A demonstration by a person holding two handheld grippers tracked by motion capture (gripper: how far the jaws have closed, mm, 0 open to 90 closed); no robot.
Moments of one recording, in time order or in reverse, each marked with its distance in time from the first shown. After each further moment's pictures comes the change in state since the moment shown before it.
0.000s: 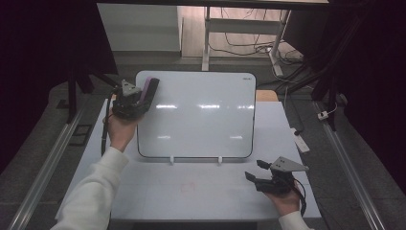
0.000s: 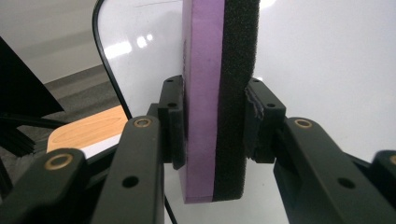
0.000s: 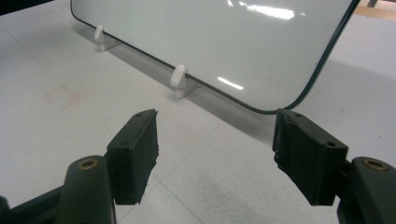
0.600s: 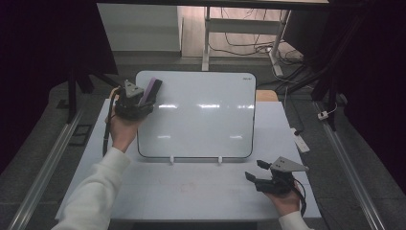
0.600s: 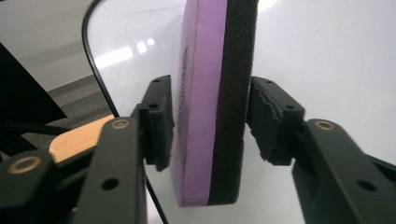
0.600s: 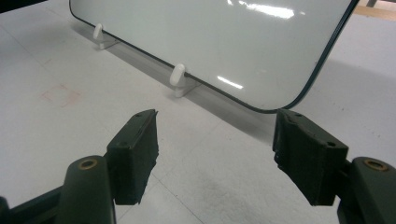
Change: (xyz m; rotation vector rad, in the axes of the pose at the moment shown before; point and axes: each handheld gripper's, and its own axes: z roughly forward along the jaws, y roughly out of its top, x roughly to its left) left arm -0.006 0.001 0.000 -0.022 0.006 0.028; right arm 0.000 0.000 0.000 0.002 -0.003 -0.004
